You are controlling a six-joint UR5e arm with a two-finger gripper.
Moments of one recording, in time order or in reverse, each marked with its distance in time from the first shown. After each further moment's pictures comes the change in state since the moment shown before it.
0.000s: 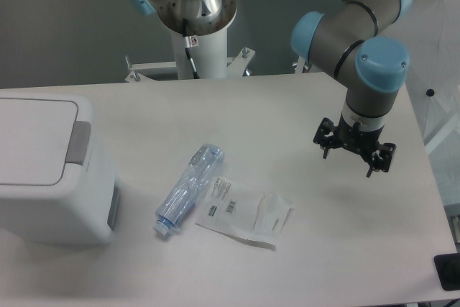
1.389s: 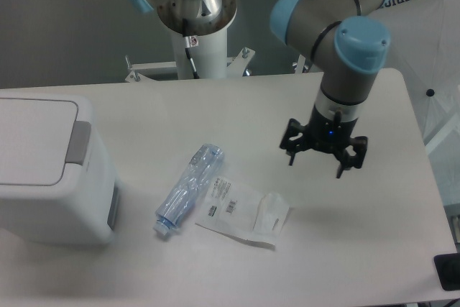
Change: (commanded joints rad) arm -0.173 0.091 0.099 -0.222 -0.187 -0.518
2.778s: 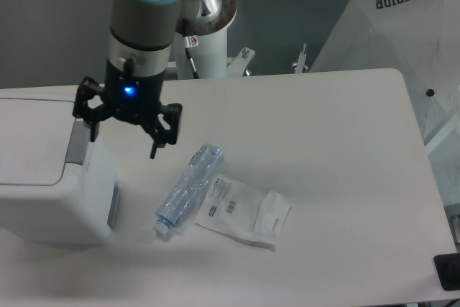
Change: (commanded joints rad) arm -0.362 0.133 0.065 -0.079 -0.098 -0.373
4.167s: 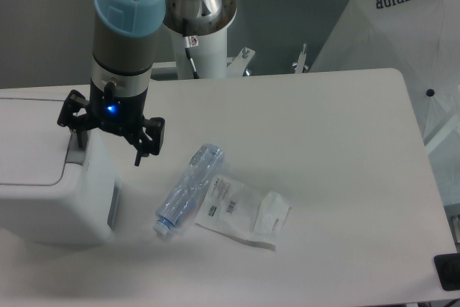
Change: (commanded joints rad) arm -0.015 -0.028 -0.020 0.005 0.008 0.000
